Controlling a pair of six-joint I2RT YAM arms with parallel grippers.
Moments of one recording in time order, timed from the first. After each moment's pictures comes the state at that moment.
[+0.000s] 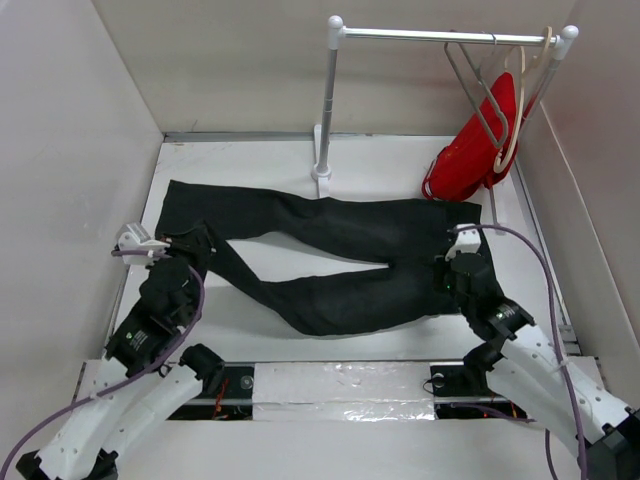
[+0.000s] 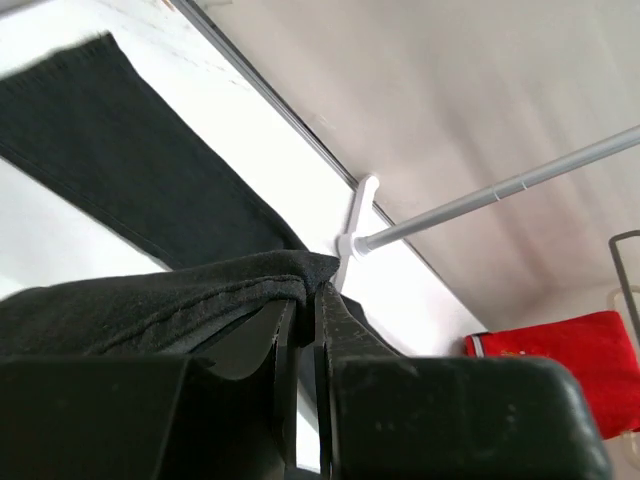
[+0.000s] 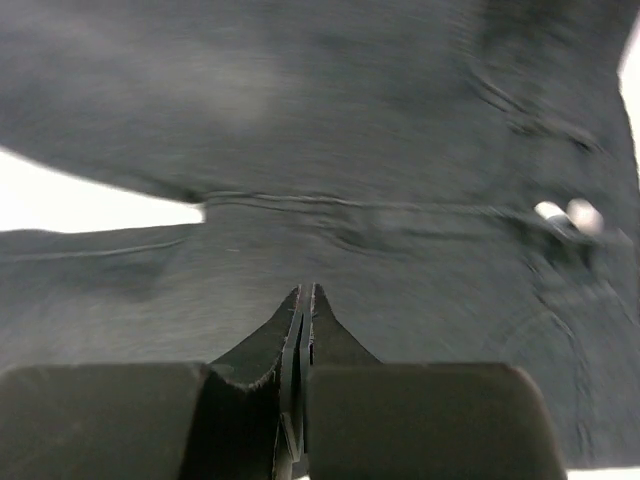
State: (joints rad) left arm -0.62 0.47 0.77 -0.49 -0.84 -0.91; right arm 0.53 0.64 0.41 -0.26 0.35 0.25
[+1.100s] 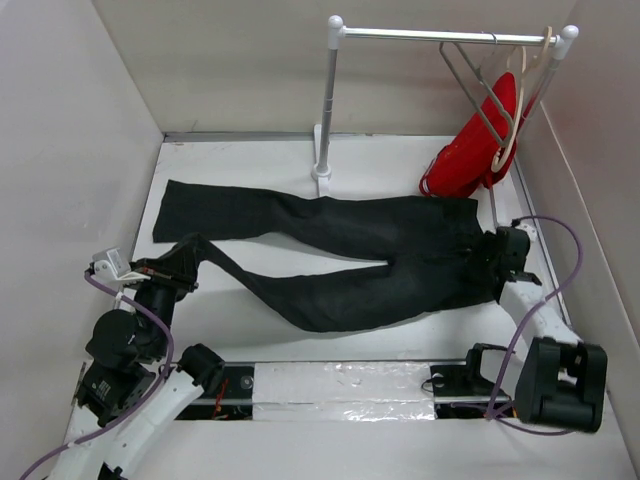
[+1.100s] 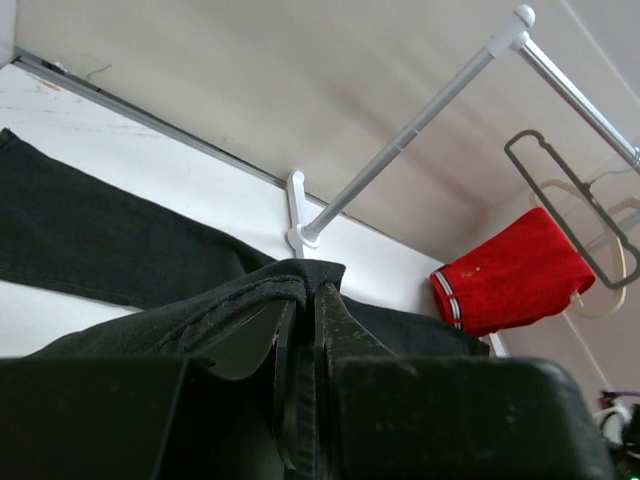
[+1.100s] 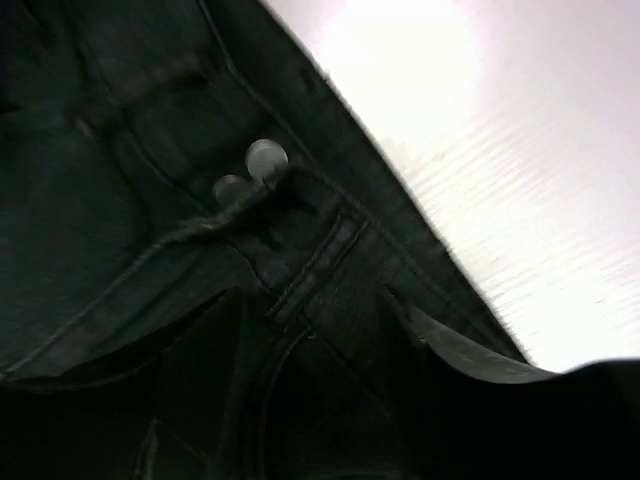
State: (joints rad) left arm -0.62 0.16 0.78 -0.48 -0.57 -0.53; right arm -0.17 1.11 0.47 -0.14 0.18 0.41
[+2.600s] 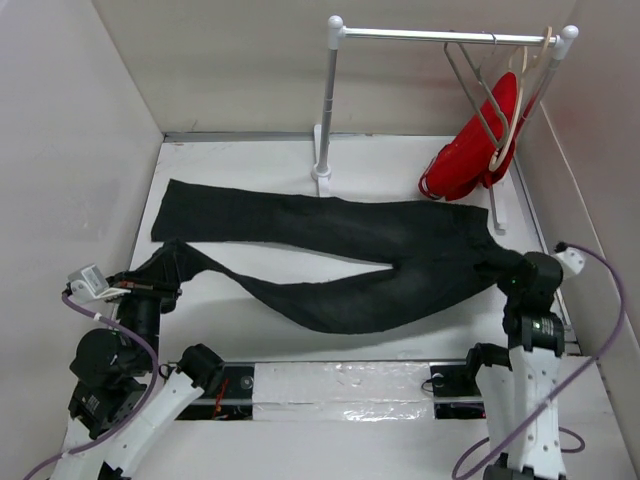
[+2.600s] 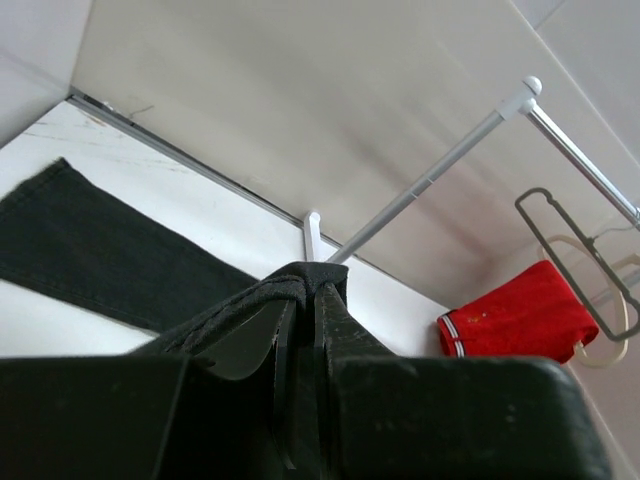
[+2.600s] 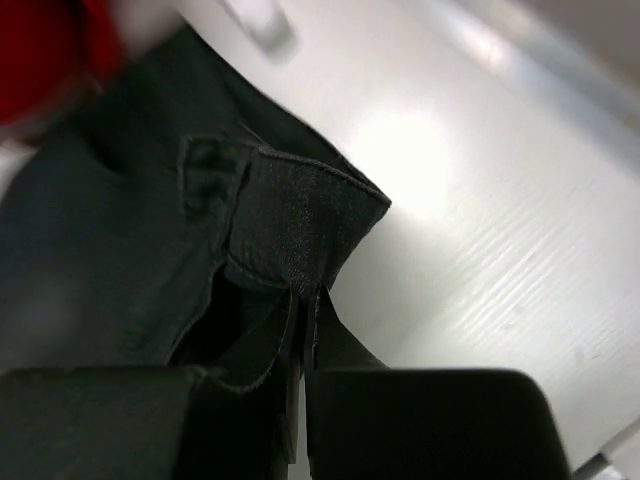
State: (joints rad) left arm -0.65 0.06 0.77 -0.48 -0.69 -0.50; right arm -0.23 0.49 0.52 -0.61 0.28 0.55
